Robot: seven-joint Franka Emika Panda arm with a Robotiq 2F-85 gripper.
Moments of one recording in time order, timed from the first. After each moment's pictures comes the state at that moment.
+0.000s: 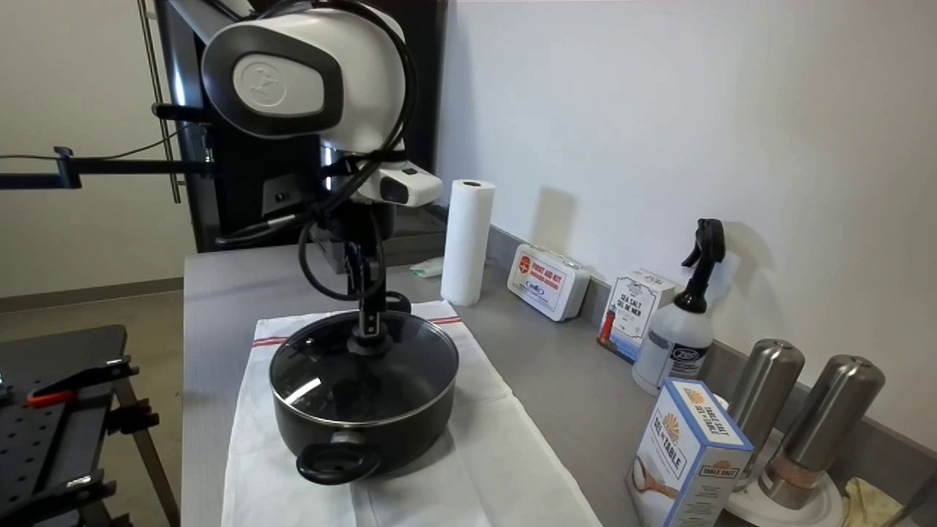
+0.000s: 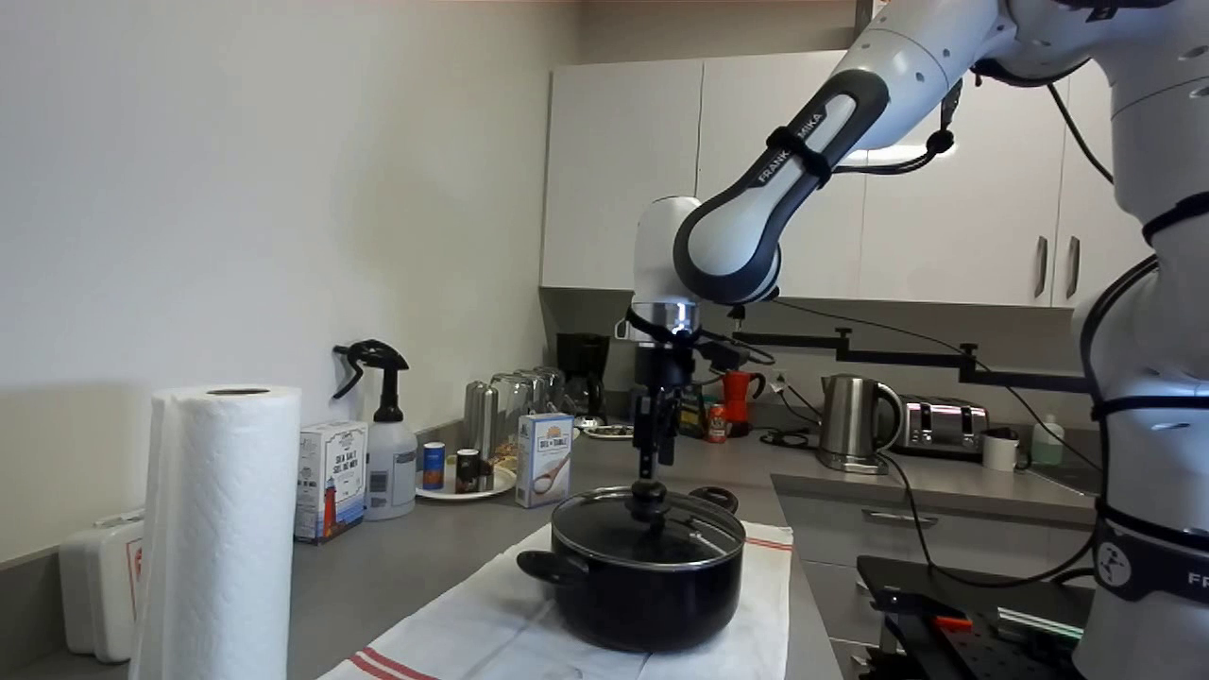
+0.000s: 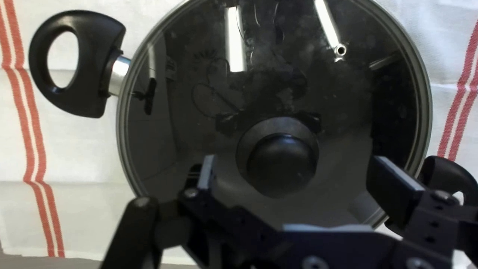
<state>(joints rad) -0.08 0.09 -0.12 -2.39 -0.02 2.49 -0.04</state>
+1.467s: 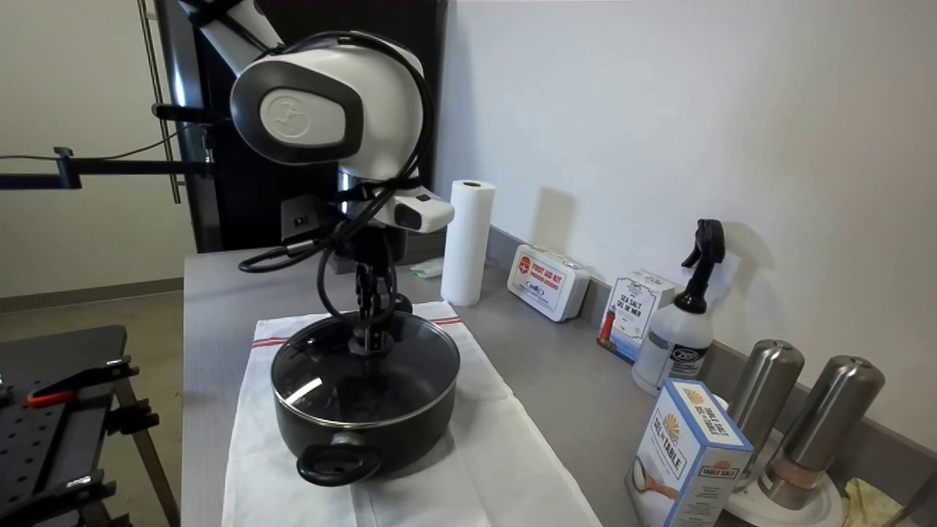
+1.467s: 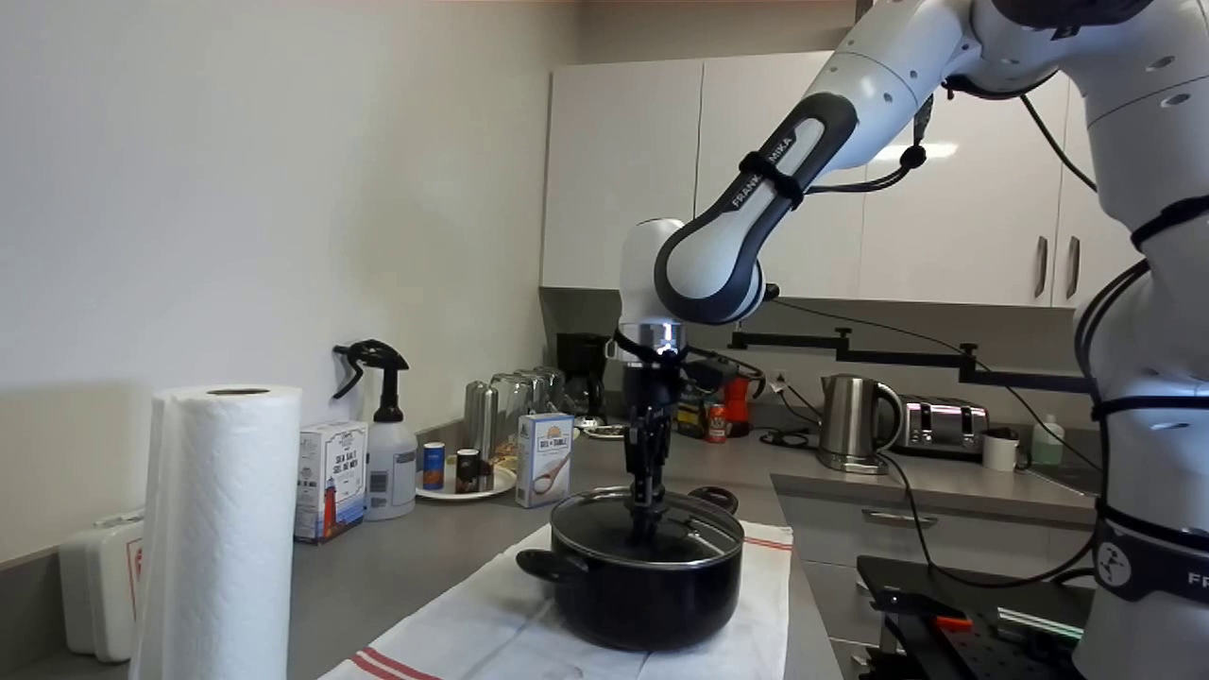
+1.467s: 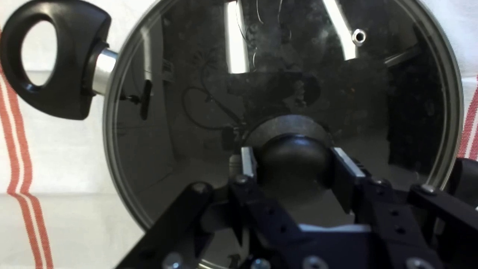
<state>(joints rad) -0.09 0.18 -0.11 -2.34 0.00 2.50 -0.04</state>
